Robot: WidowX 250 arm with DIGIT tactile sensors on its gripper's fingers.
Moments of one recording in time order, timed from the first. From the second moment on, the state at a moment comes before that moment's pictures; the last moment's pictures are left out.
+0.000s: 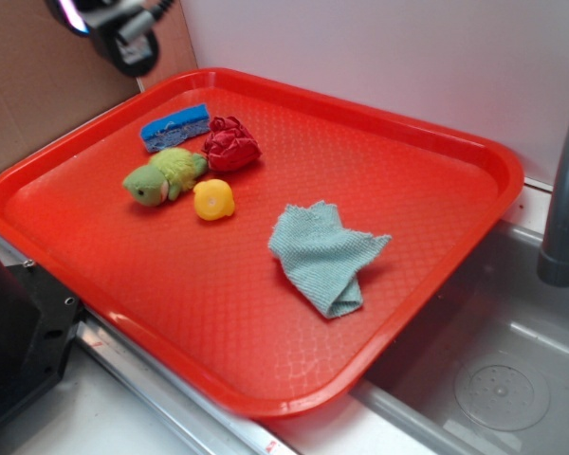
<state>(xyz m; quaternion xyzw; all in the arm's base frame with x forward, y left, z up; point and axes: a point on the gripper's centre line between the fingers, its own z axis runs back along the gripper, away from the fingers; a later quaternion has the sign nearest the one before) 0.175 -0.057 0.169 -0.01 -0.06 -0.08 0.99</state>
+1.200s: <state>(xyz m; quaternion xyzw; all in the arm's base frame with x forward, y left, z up) 0.228 -0.121 0.028 0.01 0.01 -0.07 1.00</state>
